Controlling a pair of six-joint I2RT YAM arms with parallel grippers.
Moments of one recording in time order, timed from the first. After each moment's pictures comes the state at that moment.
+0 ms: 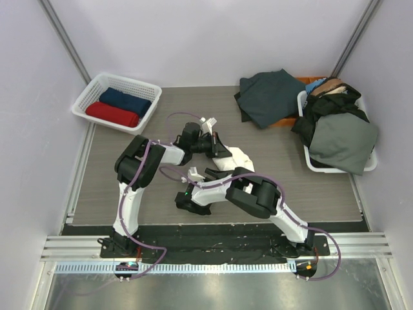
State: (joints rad) left arm -0.55 2.16 1.16 0.59 0.71 -0.77; right arm 1.21 2.28 1.41 -1.06 1.30 0.54
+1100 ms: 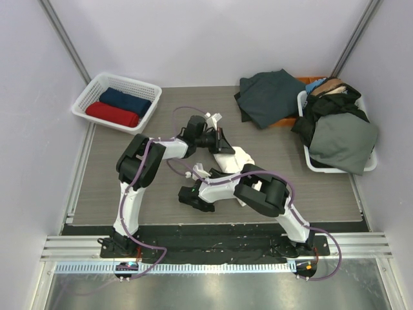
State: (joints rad) left arm -0.55 2.17 1.30 0.39 0.73 -0.73; right arm 1.18 2.18 1.31 -0.89 1.20 0.50
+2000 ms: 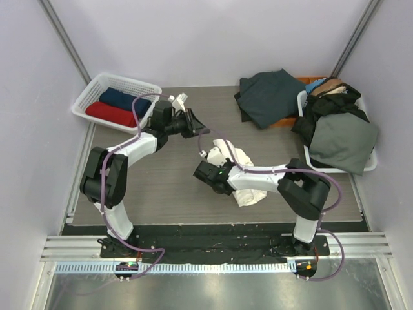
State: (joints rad) left arm -0.36 1.79 1.18 0.23 0.66 -0.75; right arm 1.04 1.84 1.13 -0.62 0.78 0.46
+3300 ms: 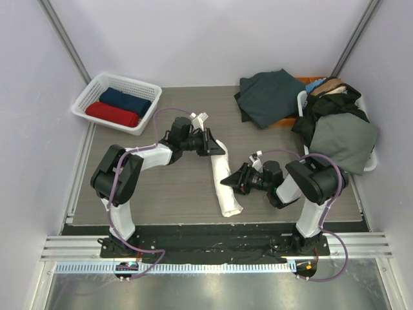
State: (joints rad) left arm -0.52 1.86 1.05 0.35 0.69 -0.76; right arm 0.44 1.80 0.28 1.12 -0.67 1.18
